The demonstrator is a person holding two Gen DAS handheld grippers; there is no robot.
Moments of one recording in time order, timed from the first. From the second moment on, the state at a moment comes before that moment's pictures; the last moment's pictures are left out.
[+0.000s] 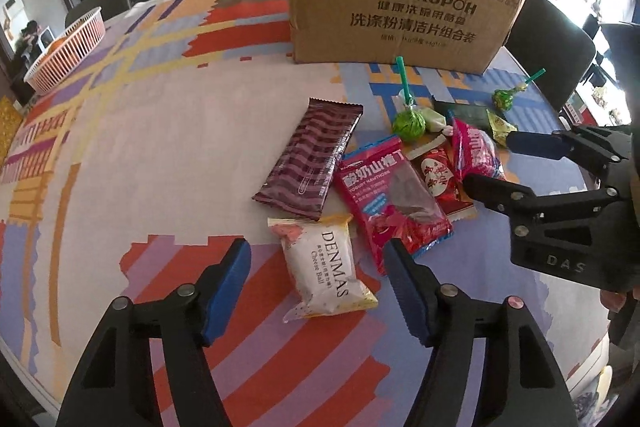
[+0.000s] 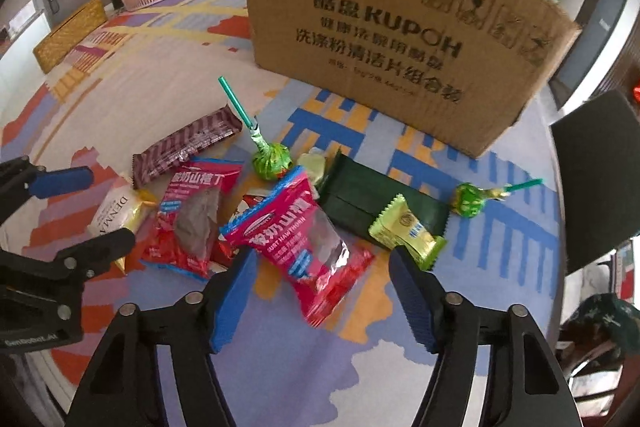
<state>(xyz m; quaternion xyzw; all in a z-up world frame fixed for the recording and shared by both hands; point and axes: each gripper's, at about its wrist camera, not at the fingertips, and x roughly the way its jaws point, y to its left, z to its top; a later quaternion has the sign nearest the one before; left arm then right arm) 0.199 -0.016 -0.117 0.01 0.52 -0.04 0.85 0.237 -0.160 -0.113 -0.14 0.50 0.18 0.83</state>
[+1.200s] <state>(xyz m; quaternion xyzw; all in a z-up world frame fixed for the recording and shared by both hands) 0.183 -0.019 -0.063 0.00 0.46 -0.08 0.88 0.202 -0.169 -0.070 -0.06 0.45 0.16 0.87</state>
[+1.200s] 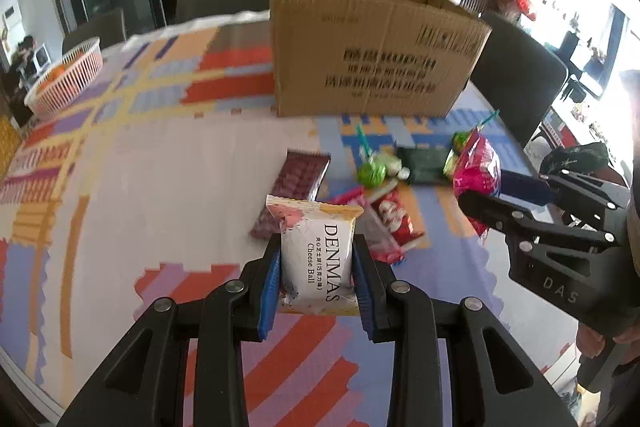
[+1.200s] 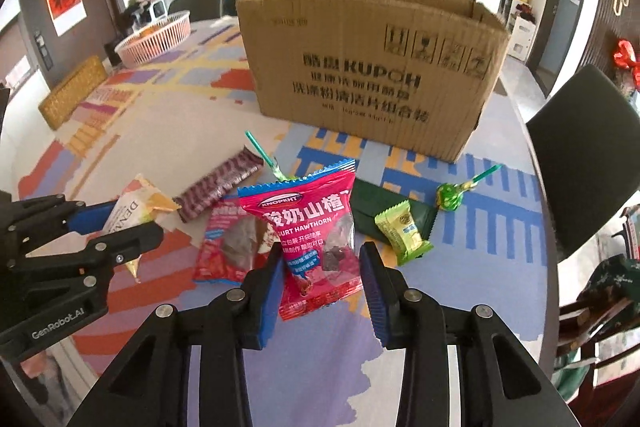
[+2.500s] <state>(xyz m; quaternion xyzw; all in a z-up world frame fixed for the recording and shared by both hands) 0.287 -0.031 0.088 0.03 0.31 -0.09 0.95 0.279 -0.190 0.074 0.01 0.31 0.12 0.94</state>
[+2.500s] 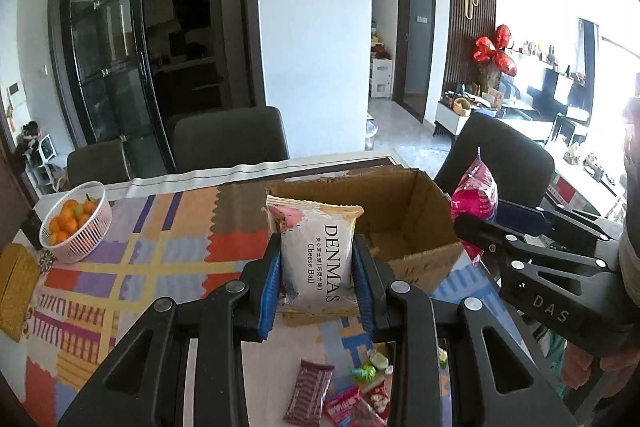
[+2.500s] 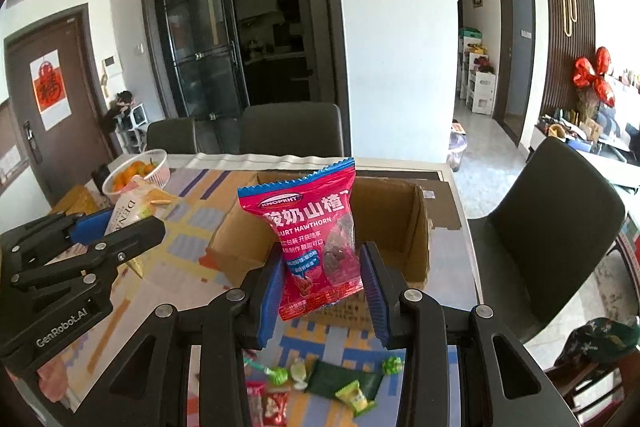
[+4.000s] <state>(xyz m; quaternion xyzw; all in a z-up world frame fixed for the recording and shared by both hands) 0.266 -0.046 0.059 0.07 0.33 -0.11 0.94 0.270 -0.207 0.042 -0.02 0.35 0.09 0.93</state>
